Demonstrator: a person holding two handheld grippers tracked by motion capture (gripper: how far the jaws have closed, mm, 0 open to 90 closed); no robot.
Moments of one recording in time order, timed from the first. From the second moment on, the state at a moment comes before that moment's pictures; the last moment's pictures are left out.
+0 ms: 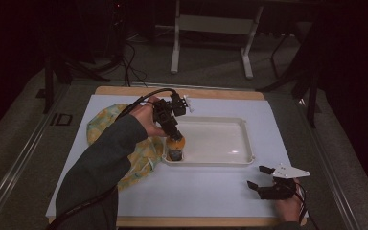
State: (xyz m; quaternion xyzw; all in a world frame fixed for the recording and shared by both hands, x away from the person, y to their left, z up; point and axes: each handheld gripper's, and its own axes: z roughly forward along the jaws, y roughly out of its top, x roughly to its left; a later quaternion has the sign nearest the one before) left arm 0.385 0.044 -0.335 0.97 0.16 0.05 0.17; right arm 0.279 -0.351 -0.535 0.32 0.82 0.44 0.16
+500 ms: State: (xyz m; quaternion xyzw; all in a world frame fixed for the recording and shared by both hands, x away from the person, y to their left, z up) left arm 0.367 0.070 -0.324 0.96 0.16 0.07 0.23; right arm 0.279 -0.352 -0.535 0.33 0.82 0.44 0.16
